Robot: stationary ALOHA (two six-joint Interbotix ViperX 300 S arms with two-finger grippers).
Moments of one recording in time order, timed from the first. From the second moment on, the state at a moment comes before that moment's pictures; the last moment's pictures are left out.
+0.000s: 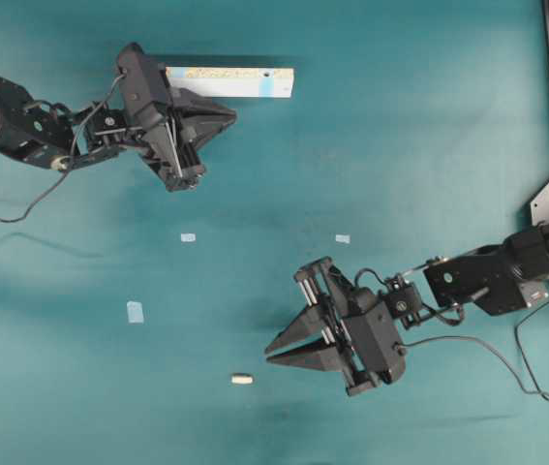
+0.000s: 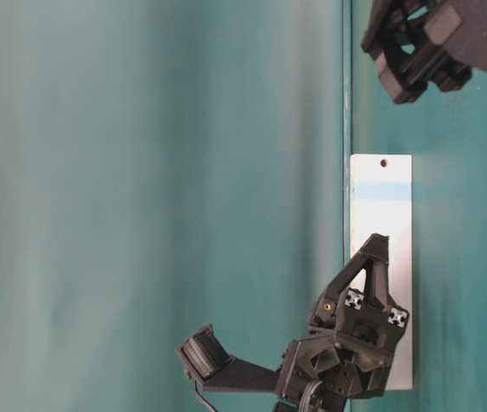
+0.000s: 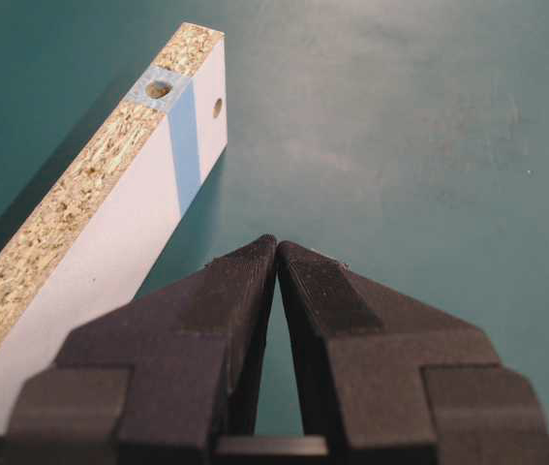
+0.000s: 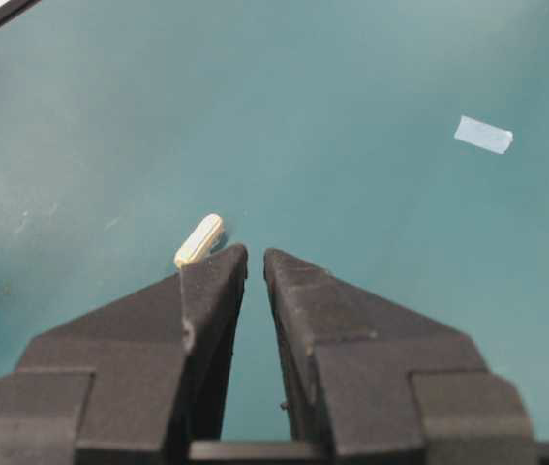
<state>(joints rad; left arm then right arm) 0.28 0.29 0.83 -0.11 -0.78 0.01 0.28 0.27 0.83 -0.11 -0.79 0.00</state>
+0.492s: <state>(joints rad) 0.26 0.12 0.78 -0.07 -0.35 0.00 0.28 0.14 0.78 -0.11 -0.41 0.01</state>
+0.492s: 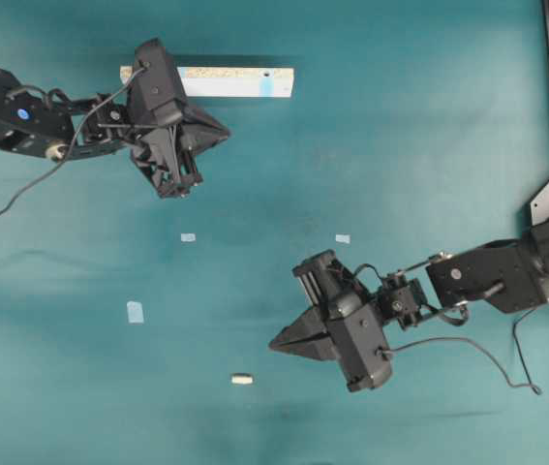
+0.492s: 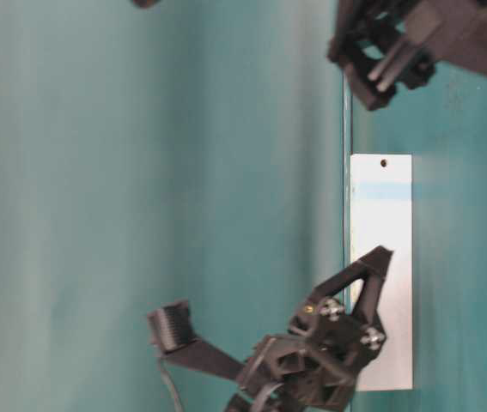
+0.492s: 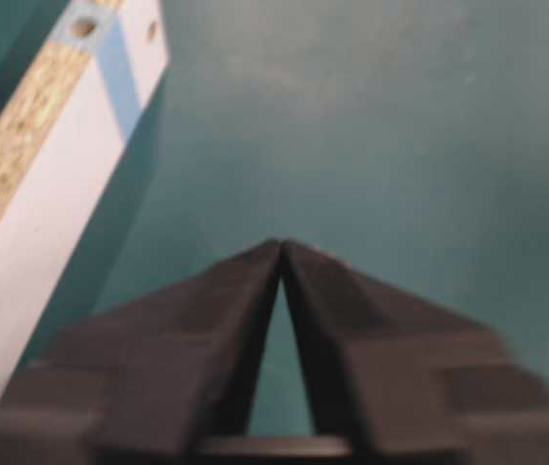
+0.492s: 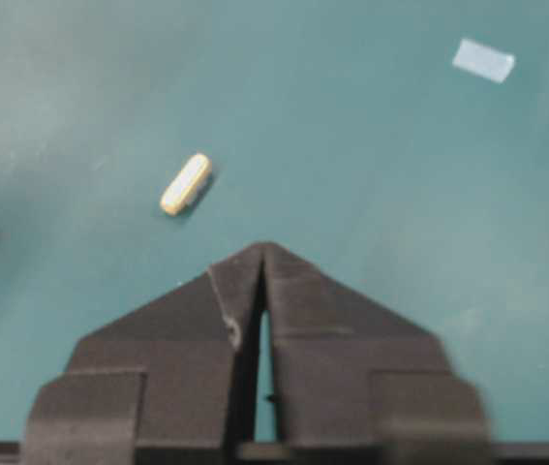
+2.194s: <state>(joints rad) 0.52 0.17 0.65 -0.07 0.03 0.37 0.28 -0.20 0.70 -0.12 0.17 0.02</state>
